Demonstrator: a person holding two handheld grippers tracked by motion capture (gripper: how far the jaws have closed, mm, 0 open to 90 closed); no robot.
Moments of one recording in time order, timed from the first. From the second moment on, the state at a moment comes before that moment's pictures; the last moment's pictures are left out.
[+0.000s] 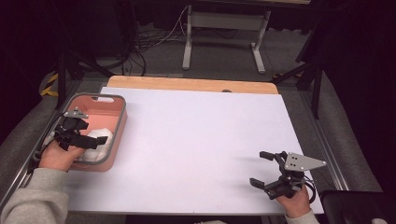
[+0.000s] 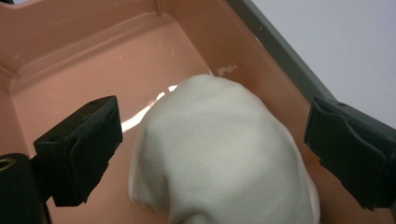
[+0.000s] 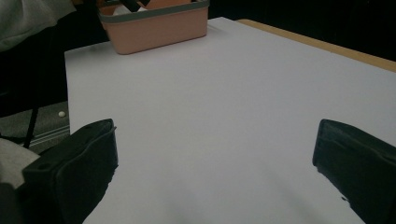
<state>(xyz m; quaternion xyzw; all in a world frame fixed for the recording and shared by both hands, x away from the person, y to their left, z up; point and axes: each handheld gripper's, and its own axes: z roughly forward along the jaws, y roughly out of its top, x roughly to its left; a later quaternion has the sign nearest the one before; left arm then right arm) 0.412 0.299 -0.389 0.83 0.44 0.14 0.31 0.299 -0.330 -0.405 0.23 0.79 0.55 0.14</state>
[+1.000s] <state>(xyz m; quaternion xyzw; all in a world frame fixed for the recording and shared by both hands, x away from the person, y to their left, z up) 0.419 0.291 -0.402 0.84 0.46 0.09 0.26 0.296 -0.331 -0.402 0.22 0.79 0.56 0.14</state>
